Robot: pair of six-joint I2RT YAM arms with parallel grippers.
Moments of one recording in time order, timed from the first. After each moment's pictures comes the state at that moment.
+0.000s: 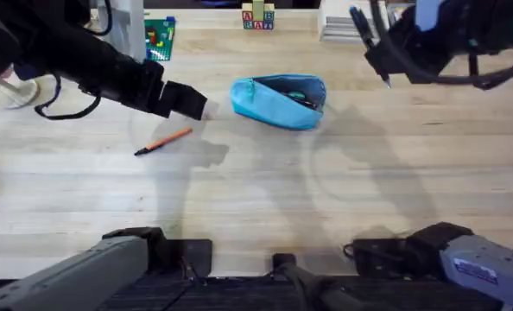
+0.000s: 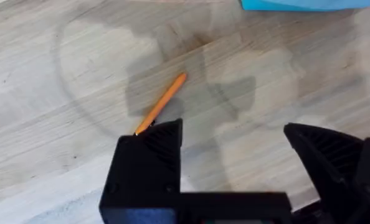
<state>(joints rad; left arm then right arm) 0.06 1.29 1.20 -1.20 0.29 0.36 0.33 1.19 1.31 -0.97 -0.03 -0.57</state>
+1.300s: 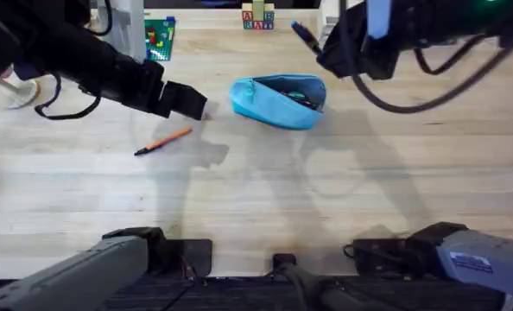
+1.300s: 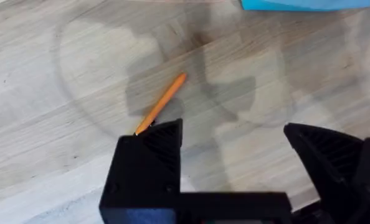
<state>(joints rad) 0.06 1.29 1.20 -1.20 0.29 0.36 0.36 1.34 1.31 -0.85 -0.32 -0.85</state>
